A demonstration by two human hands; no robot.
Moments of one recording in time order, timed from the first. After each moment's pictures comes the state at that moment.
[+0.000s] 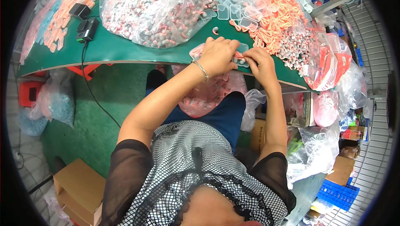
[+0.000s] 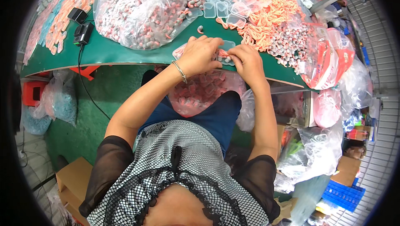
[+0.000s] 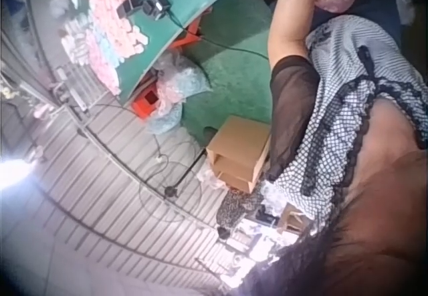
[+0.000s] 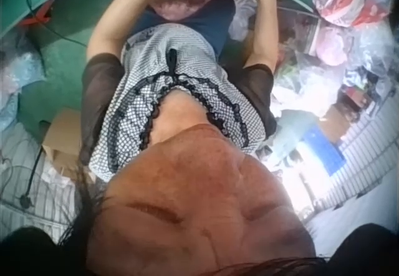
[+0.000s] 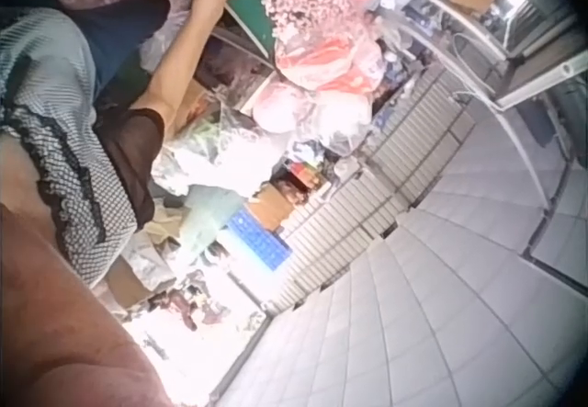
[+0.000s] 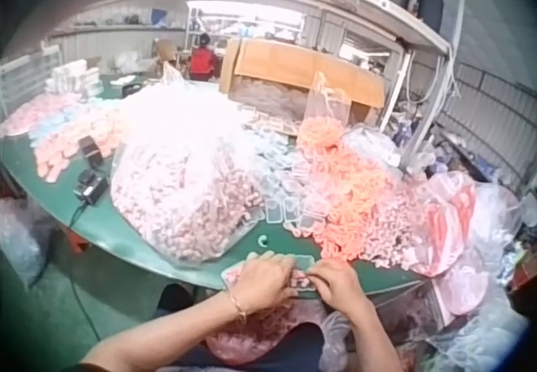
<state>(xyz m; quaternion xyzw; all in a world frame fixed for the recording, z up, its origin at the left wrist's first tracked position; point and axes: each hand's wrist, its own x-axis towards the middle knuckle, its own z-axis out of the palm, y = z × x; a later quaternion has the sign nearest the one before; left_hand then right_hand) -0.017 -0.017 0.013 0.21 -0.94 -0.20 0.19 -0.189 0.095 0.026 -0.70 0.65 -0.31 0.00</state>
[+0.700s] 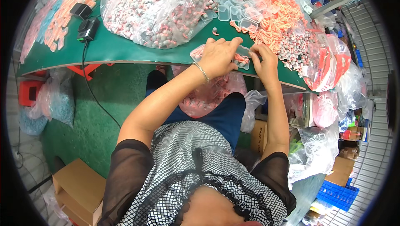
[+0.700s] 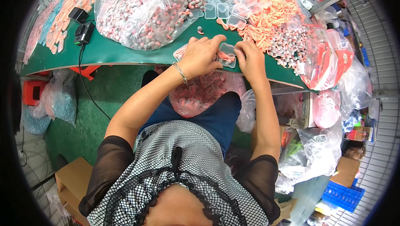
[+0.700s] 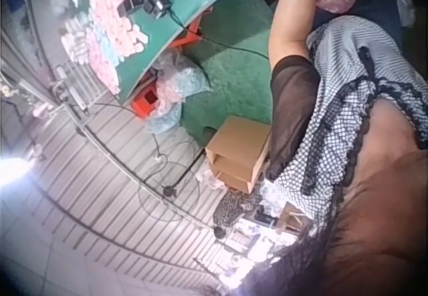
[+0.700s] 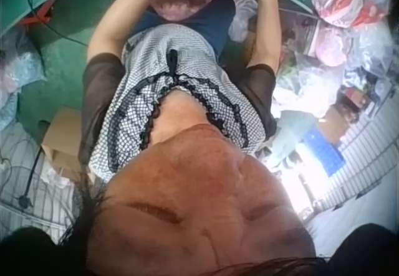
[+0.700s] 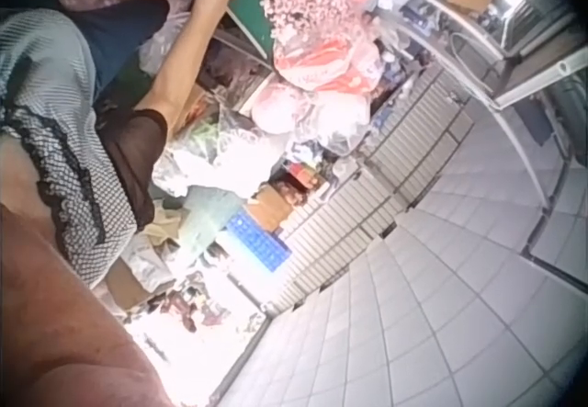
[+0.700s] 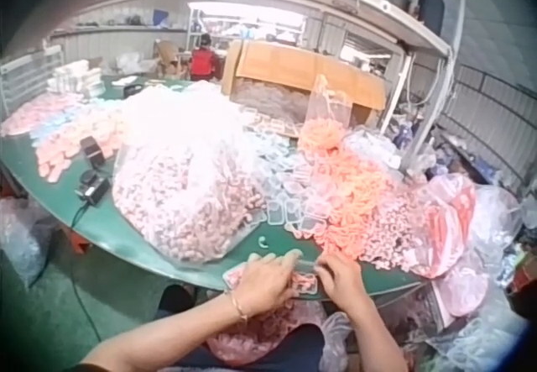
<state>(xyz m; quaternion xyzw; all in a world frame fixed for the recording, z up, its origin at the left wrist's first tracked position) -0.013 -0.013 0.016 0.21 -0.92 -0.23 0.23 -0.191 0.088 0.027 -0.65 0.67 -0.37 -0.01</state>
